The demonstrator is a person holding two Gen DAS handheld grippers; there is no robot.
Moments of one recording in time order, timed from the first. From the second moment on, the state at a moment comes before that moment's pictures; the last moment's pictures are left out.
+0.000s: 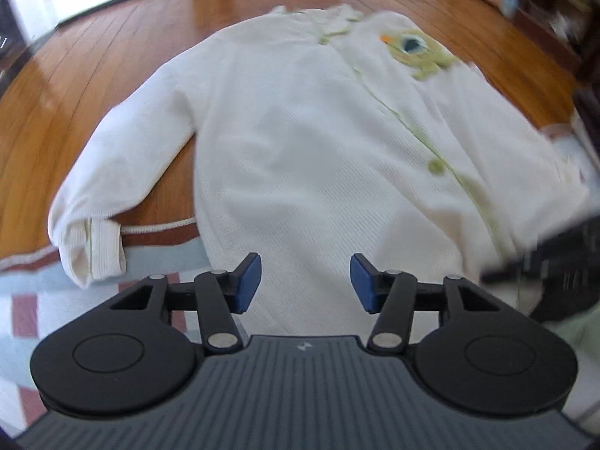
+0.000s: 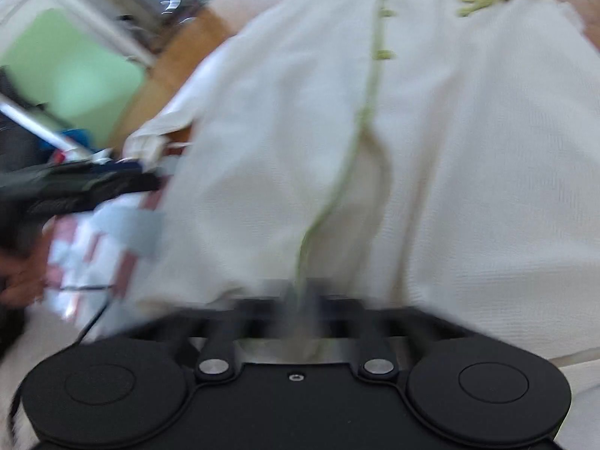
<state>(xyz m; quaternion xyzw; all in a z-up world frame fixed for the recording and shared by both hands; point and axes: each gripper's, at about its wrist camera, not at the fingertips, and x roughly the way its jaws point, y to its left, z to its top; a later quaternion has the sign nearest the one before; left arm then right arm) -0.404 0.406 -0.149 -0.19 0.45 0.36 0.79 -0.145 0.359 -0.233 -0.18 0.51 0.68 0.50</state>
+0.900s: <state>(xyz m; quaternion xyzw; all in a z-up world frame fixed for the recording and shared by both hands) -0.424 0.374 -0.154 -0.11 0.63 0.21 0.74 -0.108 0.339 -0.220 -0.13 0.53 0.72 0.43</state>
